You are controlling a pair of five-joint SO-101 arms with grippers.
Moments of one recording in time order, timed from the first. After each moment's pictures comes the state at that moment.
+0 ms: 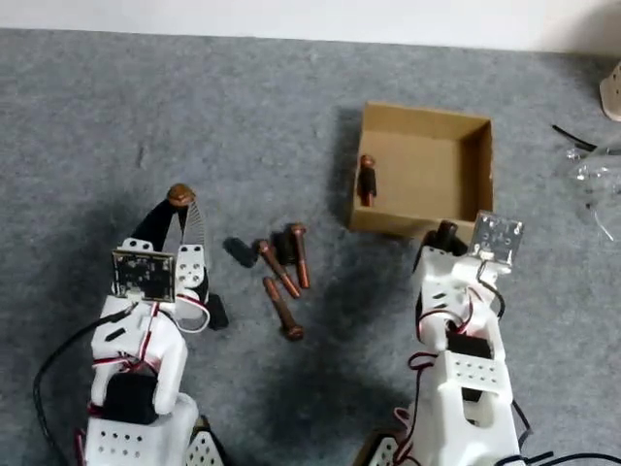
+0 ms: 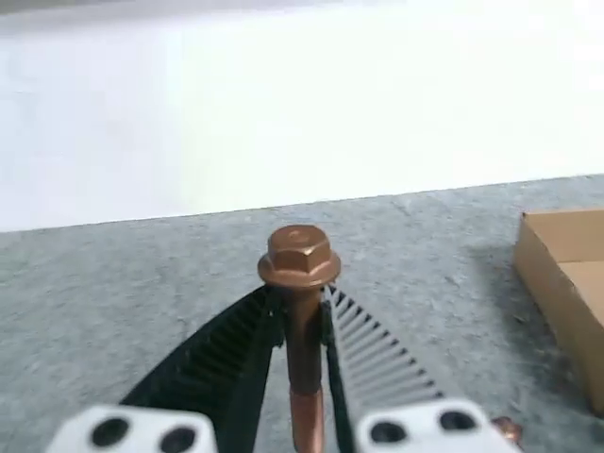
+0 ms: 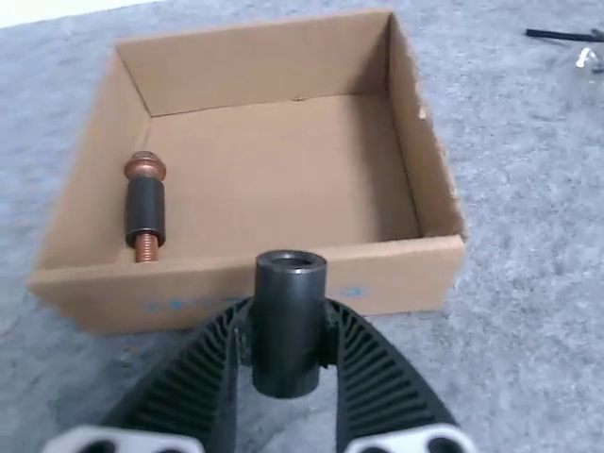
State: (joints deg) left arm 0.1 -103.2 88.8 27.6 0.6; right arm 2.9 -51.3 85.4 1.3 -3.1
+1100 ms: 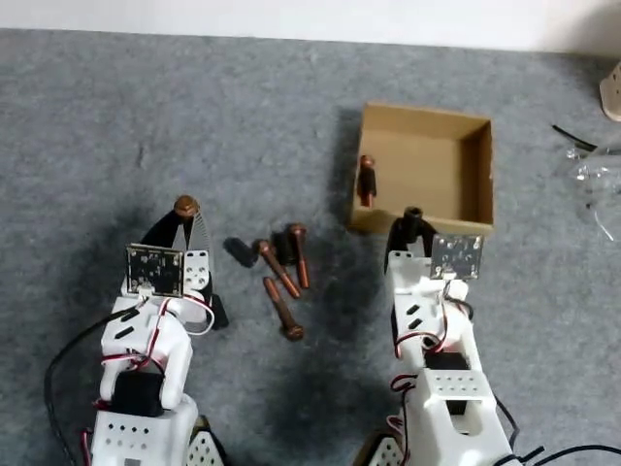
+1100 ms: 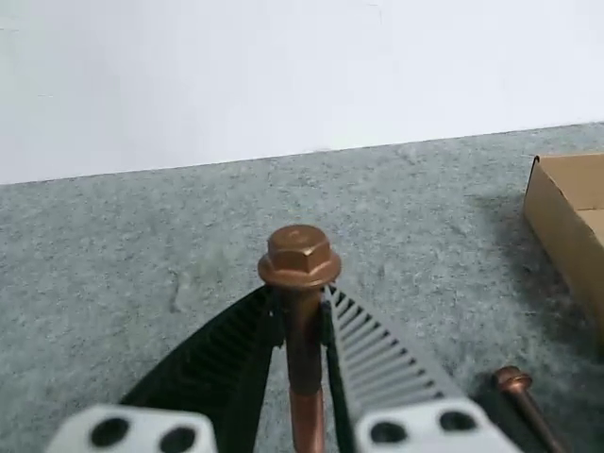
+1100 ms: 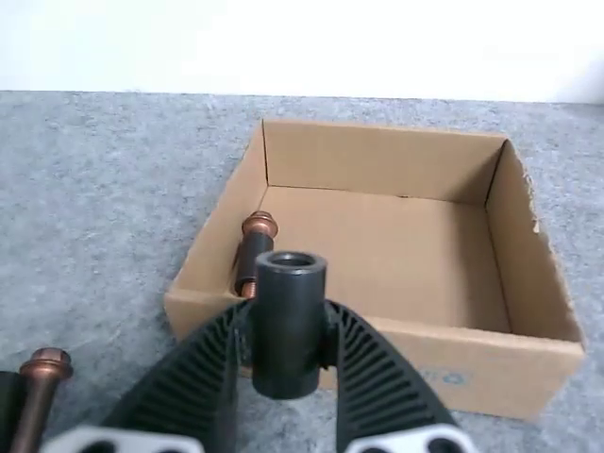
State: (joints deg) left arm 0.0 -103.3 96.0 26.2 0.8; right arm -6.2 -51.8 94.9 -20.5 2.1
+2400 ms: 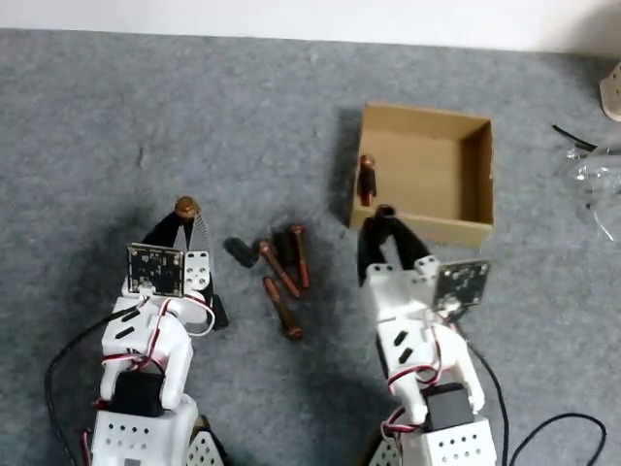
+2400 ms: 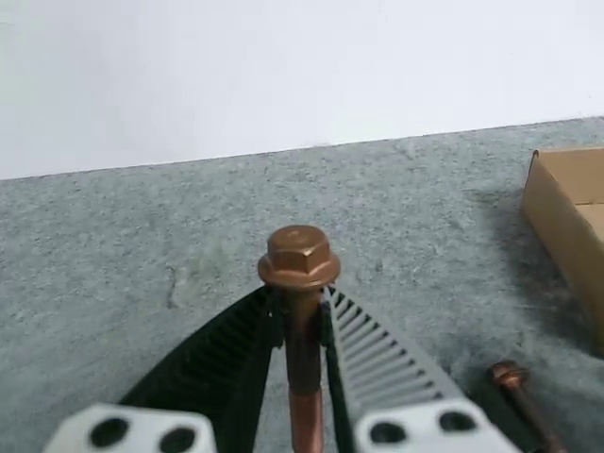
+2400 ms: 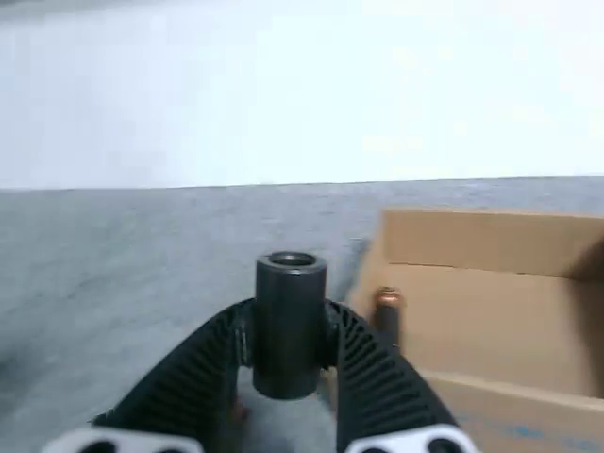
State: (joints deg) left arm 0.6 -103.3 96.0 26.9 0.8; right arm -19.3 -103.9 95.9 21.1 -6.5
